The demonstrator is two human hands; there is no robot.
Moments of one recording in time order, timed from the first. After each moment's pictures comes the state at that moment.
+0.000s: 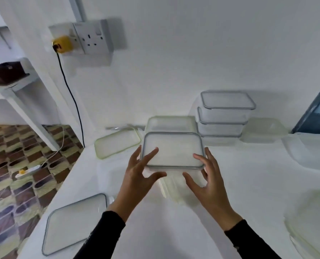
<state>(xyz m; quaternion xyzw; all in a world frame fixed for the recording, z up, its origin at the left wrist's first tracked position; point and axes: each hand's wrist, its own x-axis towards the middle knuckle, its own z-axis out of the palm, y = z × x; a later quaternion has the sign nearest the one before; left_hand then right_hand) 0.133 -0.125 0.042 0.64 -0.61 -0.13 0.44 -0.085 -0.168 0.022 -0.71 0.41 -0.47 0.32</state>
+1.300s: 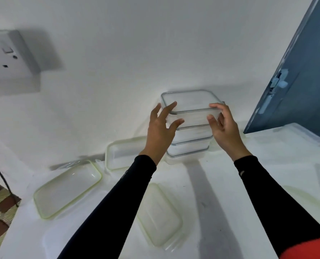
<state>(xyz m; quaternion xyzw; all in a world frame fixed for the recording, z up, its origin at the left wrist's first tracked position) 0.043 -0.364 0.125 0.49 -0.67 -0.24 0.51 -0.159 -0.358 0.122 -0.65 0.51 -0.54 0.17</state>
